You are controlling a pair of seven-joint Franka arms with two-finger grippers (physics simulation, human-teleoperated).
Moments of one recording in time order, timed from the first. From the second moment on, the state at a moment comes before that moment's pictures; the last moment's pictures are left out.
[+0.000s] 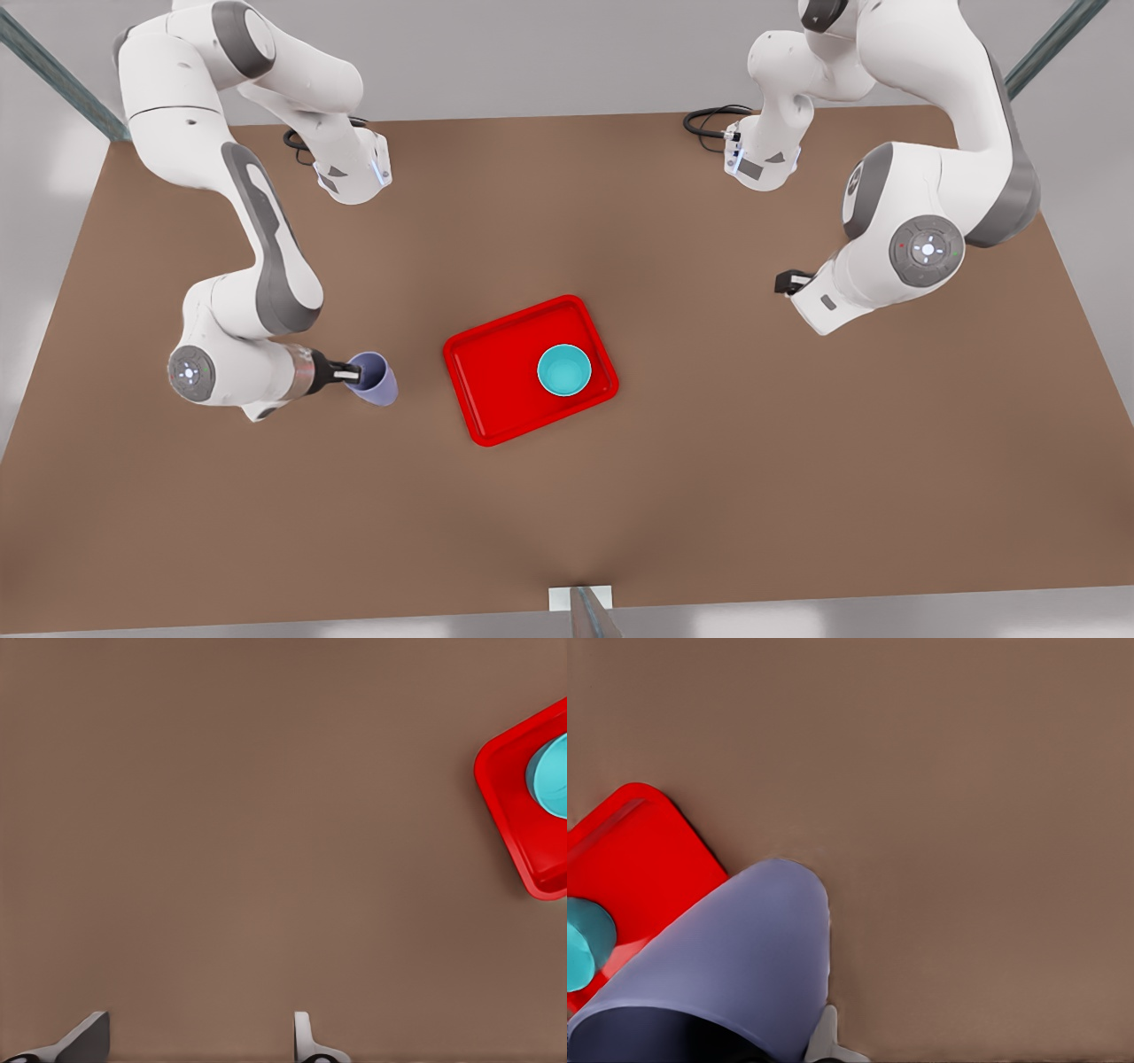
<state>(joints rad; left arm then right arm) -0.33 0.30 0.09 -1.33 0.02 1.31 -0.04 -0.19 0.43 0.38 -1.62 0.16 1.76 0.33</state>
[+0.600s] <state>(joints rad) -0.33 0.30 0.09 -1.33 0.02 1.31 -0.04 0.12 0.71 0.40 -1.50 0.16 1.92 0.57</state>
